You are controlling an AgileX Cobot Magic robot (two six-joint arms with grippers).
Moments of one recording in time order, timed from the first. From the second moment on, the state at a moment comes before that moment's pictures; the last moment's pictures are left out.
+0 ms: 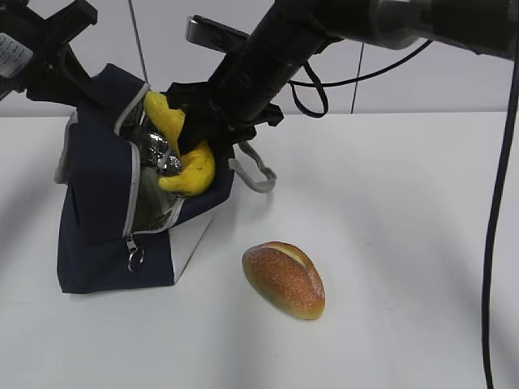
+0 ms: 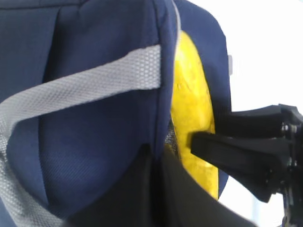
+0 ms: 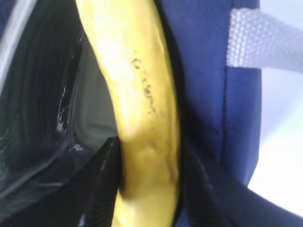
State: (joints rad) left arm -0.06 1.71 -1.48 -0.59 1.03 0.02; right arm 0.47 2.23 -2.03 0.51 1.03 -0.20
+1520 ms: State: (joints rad) left arm -0.06 1.71 -1.48 -0.59 1.08 0.07; right arm 0.51 2.03 -2.06 0.11 1.25 -0.17
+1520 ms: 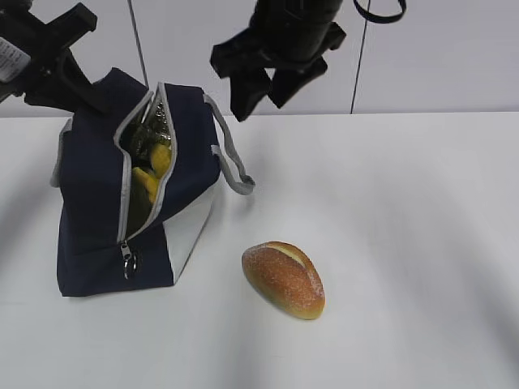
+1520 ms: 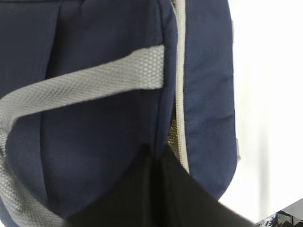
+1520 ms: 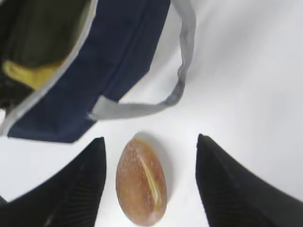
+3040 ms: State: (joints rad) left arm -0.06 1.71 -1.48 -0.59 1.08 0.07; right arm 0.51 1.91 -1.15 0.30 0.66 -0.51
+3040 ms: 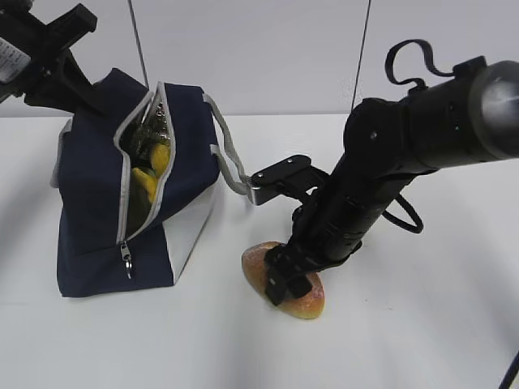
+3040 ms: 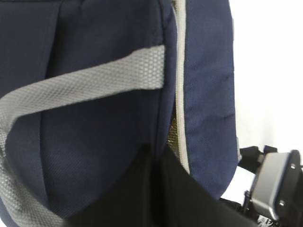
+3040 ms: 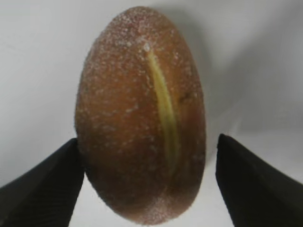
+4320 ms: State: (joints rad) left arm -0.06 1.71 -1.48 -0.64 1.07 0.08; right arm 0.51 1.73 -1.60 0.40 0.85 -0.28
